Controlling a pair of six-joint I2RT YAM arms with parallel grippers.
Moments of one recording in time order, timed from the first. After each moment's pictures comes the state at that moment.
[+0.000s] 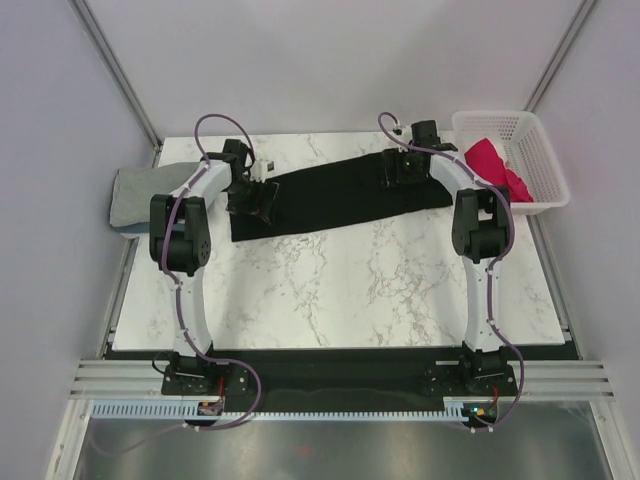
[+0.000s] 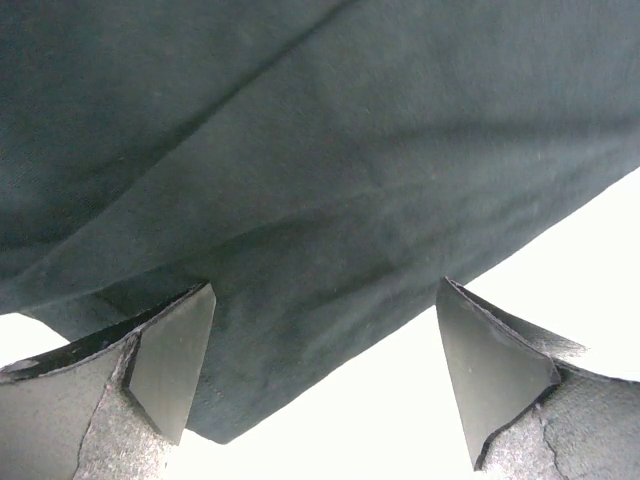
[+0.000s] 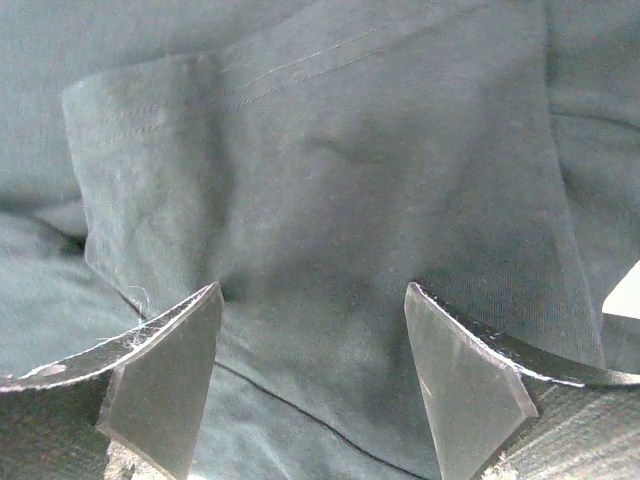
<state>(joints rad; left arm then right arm) -0.12 2.20 1.76 -0.87 0.30 0.21 0.13 2.39 1.98 -0.53 -0.25 -0.01</state>
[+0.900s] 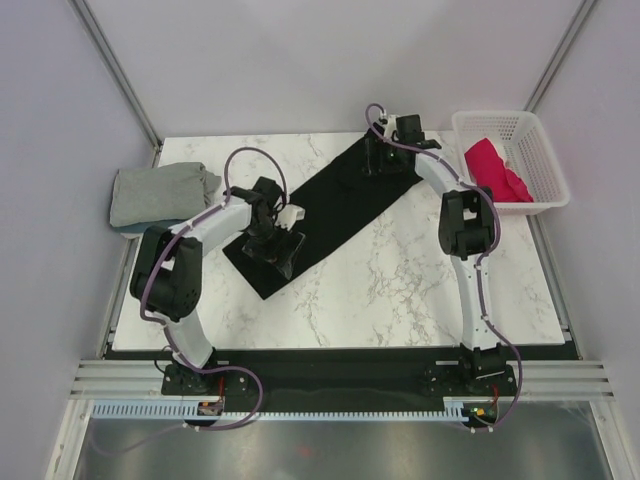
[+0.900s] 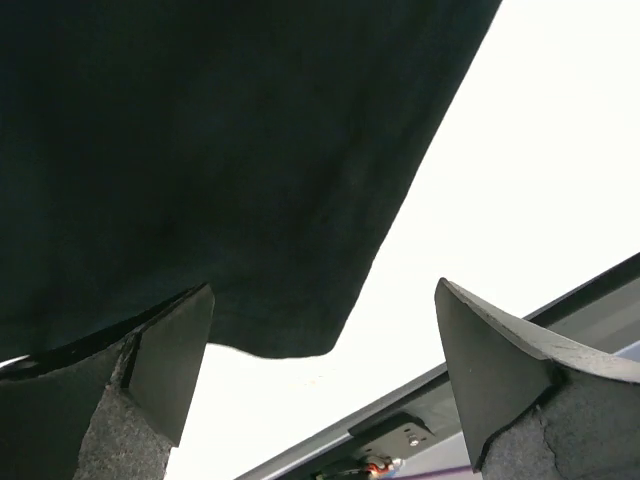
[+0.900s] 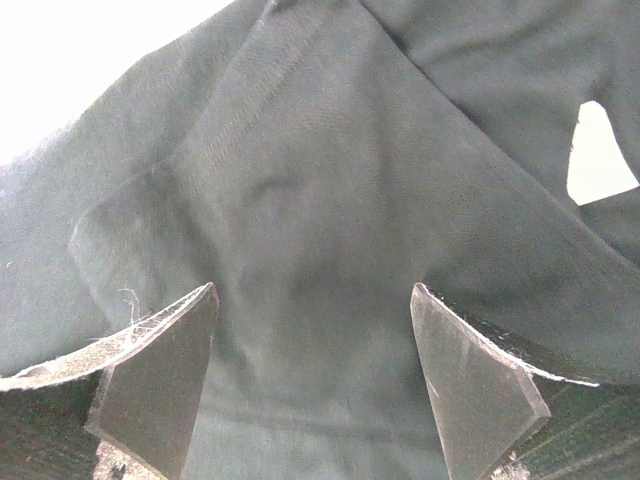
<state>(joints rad) -0.39 1.79 1.22 -0.89 0.26 0.16 0.20 2.54 2.22 -0.45 -0.29 0.07</state>
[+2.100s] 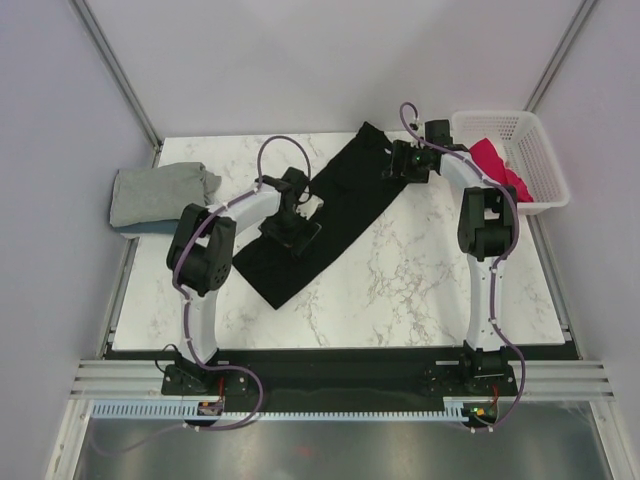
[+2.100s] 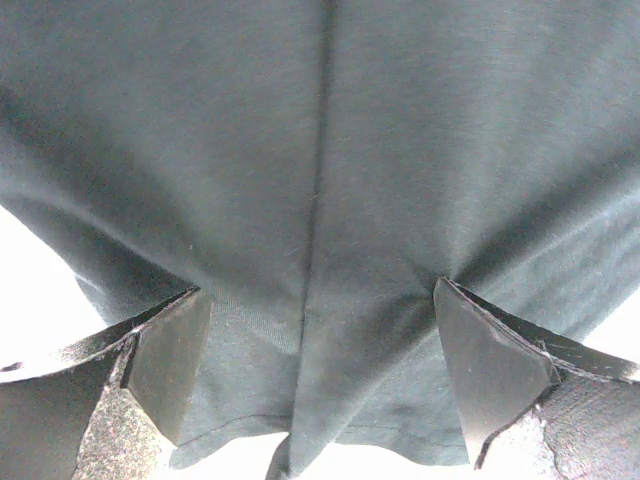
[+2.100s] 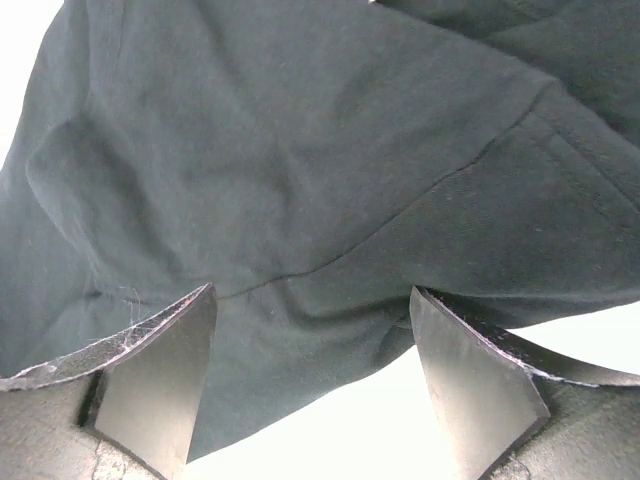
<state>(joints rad) -0.45 2.08 1.54 -0.87 0.03 0.21 0.07 2.41 1.99 -0.45 -0.40 0.22</state>
